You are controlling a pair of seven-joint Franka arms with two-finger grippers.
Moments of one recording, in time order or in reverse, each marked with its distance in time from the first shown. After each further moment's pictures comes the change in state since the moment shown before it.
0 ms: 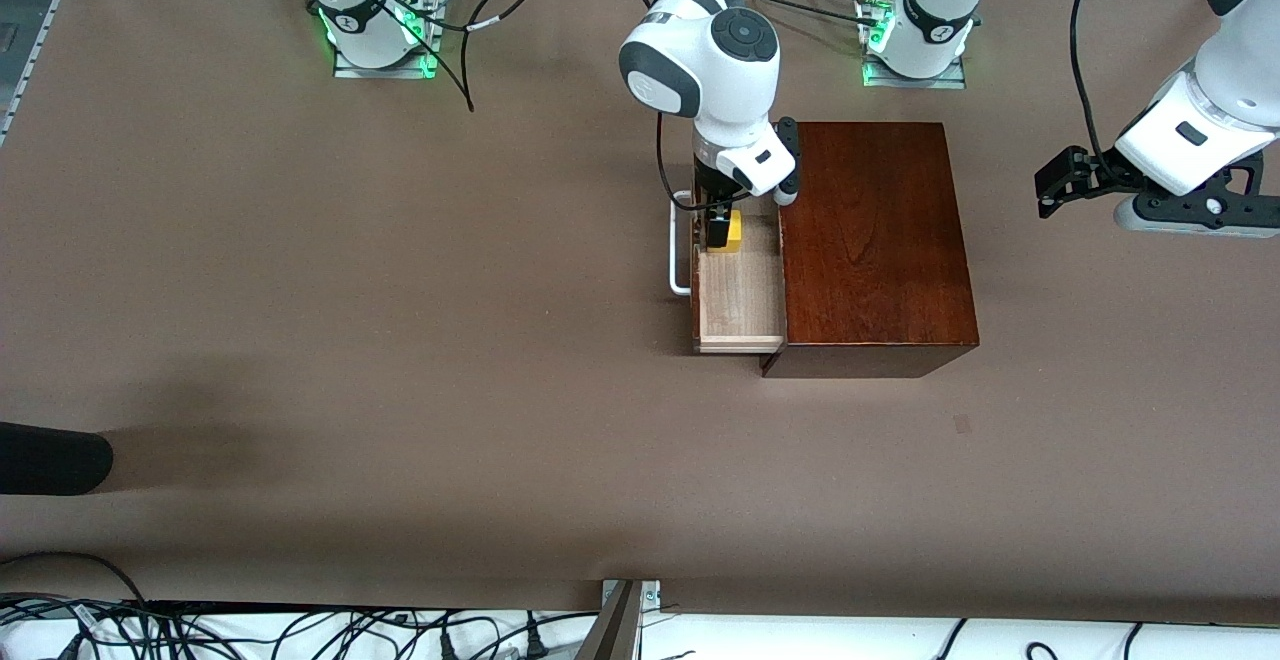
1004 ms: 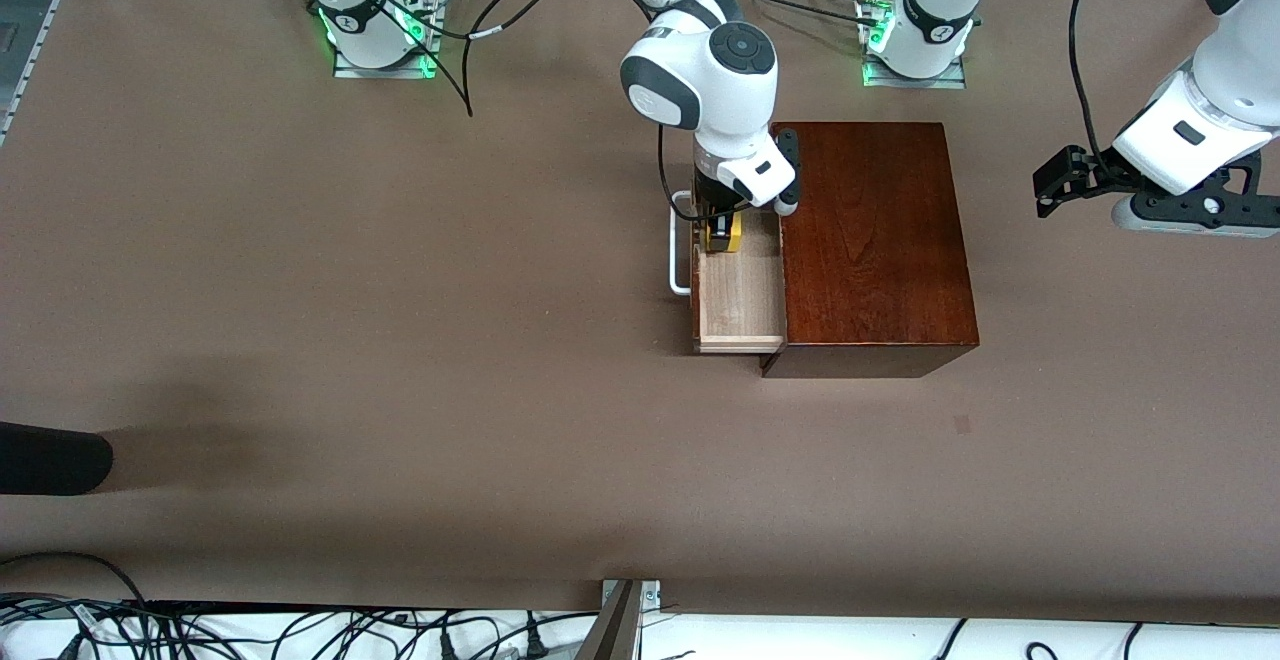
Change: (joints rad) left arm -0.001 0.000 -0.001 0.001 0.000 0.000 0.000; right arm 0.003 0.031 -0.022 0.046 -0.001 0.011 0.000
